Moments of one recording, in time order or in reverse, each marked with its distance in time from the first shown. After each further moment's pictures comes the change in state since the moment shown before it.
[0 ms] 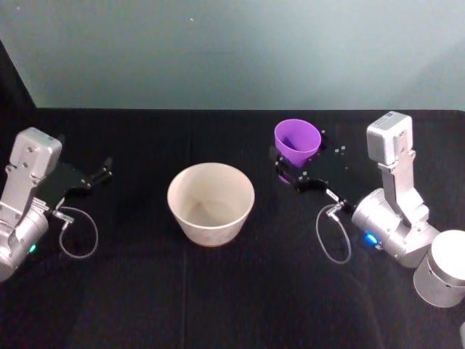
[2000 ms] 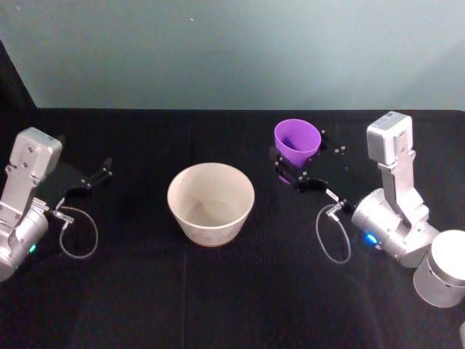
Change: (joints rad) left arm 0.000 0.000 0.000 0.000 0.000 0.000 0.000; right arm 0.000 0.000 0.000 0.000 0.000 0.000 0.000
